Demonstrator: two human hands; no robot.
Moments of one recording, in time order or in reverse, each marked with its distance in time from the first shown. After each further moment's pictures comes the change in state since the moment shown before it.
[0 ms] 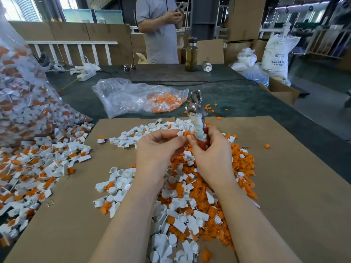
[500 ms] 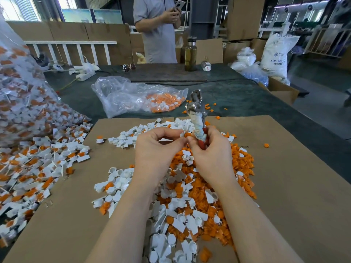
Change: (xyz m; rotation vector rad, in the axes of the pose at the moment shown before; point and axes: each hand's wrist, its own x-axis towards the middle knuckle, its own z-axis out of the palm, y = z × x) left_hand 0.001 0.002 0.000 0.313 0.005 0.190; right_hand 0.001 0.000 -0.002 -0.026 -0.021 -0.008
